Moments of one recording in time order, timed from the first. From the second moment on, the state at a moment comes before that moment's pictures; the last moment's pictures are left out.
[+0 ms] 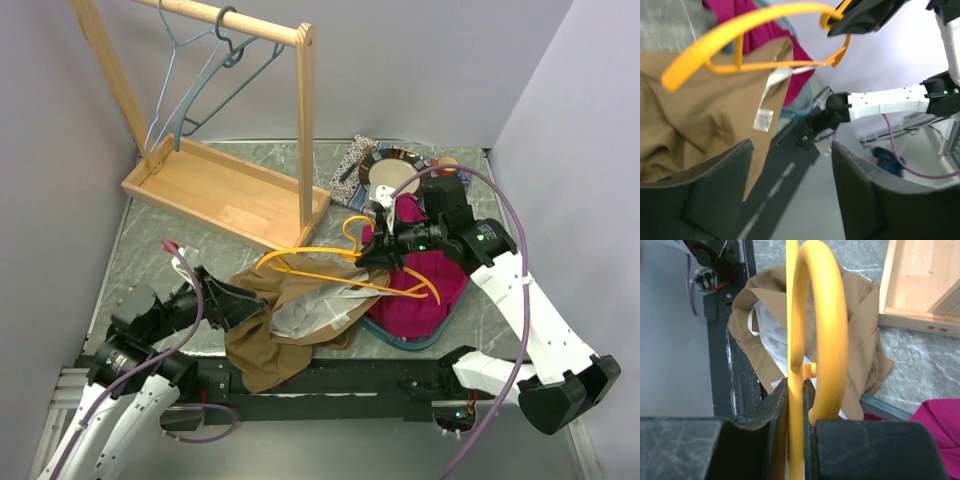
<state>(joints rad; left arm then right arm) -0.44 0.24 0.56 -0.38 0.58 -0.76 0.44 1.10 1.23 -0.83 -0.87 -0.39</state>
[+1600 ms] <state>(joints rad) -1.53 1.13 0.96 -0.80 -0.67 -1.54 0.44 1.19 1.24 -0.78 -0.85 -0.32</state>
